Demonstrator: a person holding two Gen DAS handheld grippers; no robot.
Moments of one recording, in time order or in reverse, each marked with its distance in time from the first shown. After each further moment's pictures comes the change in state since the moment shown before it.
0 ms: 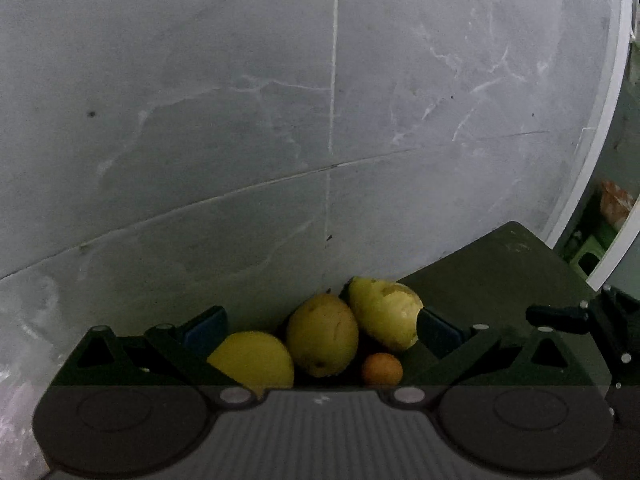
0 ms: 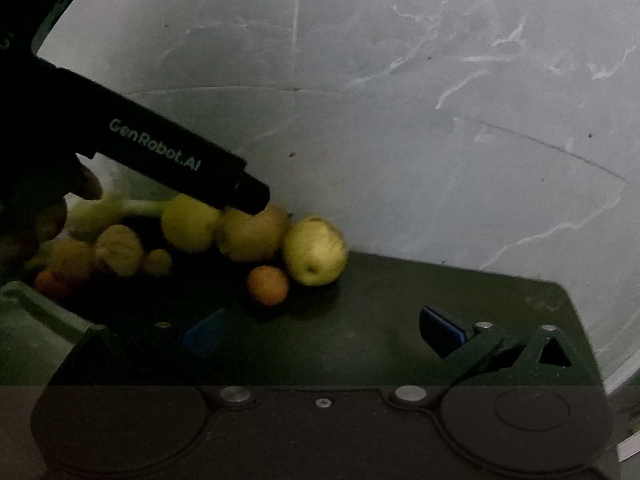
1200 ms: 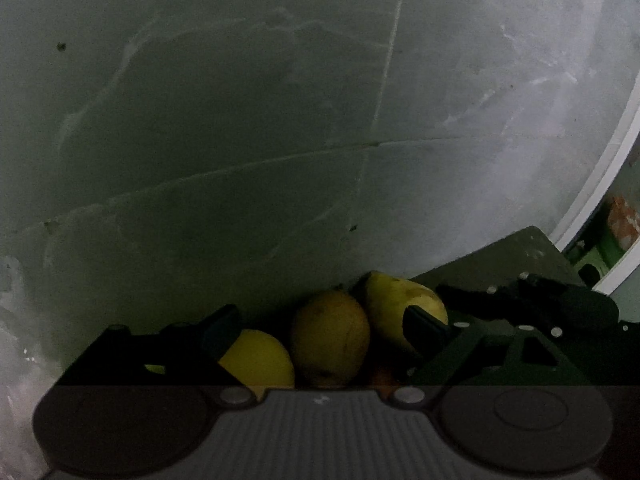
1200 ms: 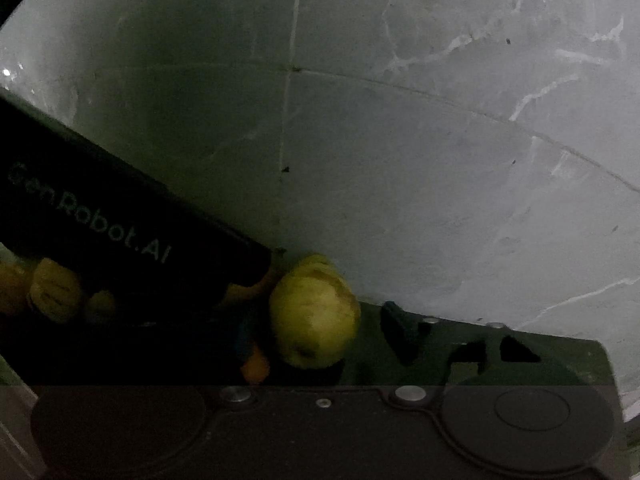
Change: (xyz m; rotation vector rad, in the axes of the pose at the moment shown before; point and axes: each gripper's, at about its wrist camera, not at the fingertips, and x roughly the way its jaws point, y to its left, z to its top) left arm 0.033 0.017 0.008 -0.110 0.092 -0.010; right arm 0.073 0.000 0.033 -0.048 0.029 0.038
